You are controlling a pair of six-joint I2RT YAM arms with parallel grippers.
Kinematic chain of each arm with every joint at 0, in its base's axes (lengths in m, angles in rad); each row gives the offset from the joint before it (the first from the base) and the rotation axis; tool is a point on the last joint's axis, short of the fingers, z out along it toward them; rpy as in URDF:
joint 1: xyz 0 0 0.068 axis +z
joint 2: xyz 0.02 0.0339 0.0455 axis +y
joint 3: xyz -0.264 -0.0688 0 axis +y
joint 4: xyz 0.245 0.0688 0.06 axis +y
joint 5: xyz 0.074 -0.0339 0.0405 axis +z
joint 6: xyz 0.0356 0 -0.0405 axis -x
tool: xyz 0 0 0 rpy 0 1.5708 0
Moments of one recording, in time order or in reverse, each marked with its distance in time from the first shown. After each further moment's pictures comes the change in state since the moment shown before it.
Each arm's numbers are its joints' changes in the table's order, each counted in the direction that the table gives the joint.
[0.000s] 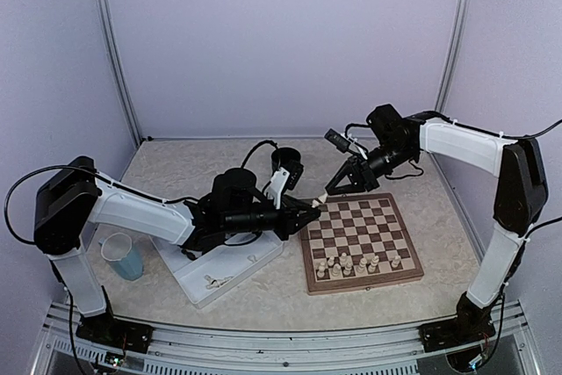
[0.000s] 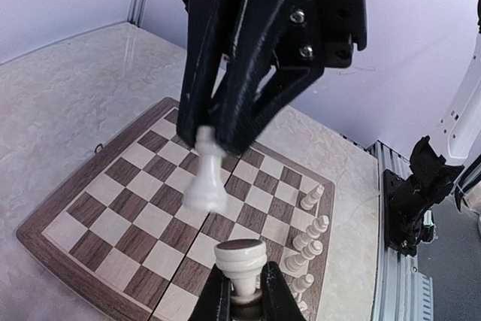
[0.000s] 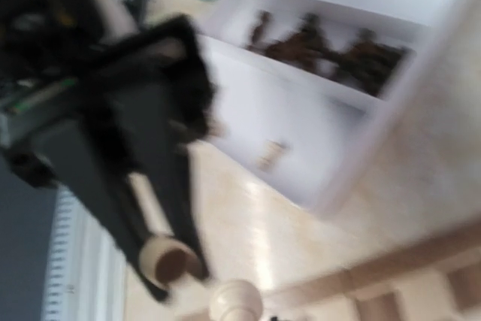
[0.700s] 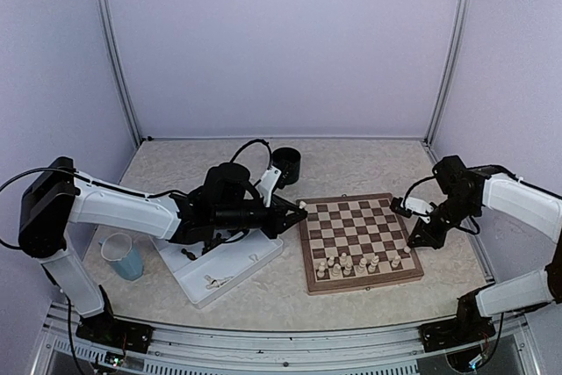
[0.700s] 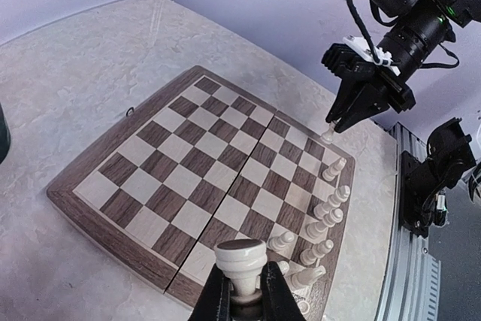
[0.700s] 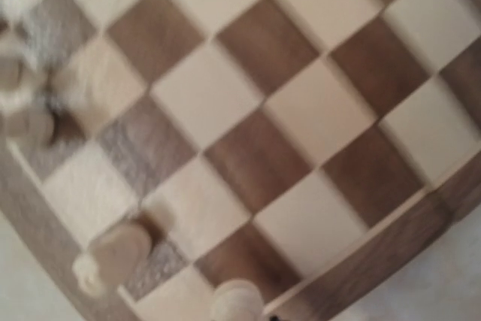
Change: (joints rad) left arm 0.027 -0.098 0.016 0.198 0.031 -0.013; right arm -0.254 -0.546 0.651 0.030 -0.717 0.199
